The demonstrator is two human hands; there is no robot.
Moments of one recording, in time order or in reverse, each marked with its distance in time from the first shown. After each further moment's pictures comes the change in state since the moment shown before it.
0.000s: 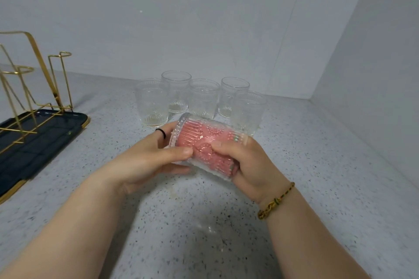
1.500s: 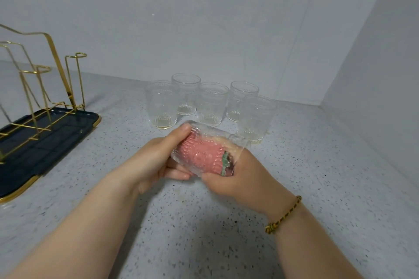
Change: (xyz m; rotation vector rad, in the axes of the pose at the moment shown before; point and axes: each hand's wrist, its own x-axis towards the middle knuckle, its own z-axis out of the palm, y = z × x) left_hand 0.003 -0.003 0.004 0.011 0.168 -0.122; right_hand -0.007 0.001 0.017 -0.668 -0.045 -0.073
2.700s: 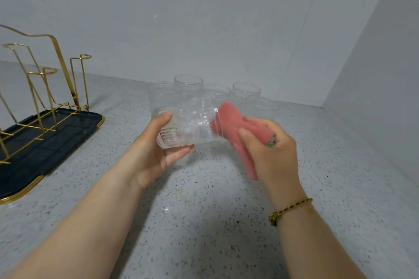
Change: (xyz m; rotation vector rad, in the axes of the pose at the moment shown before) left_hand -0.001 0.012 -0.005 -0.524 0.157 0.052; right_hand 0.001 -0.005 -0.017 0.041 0.652 -0.003
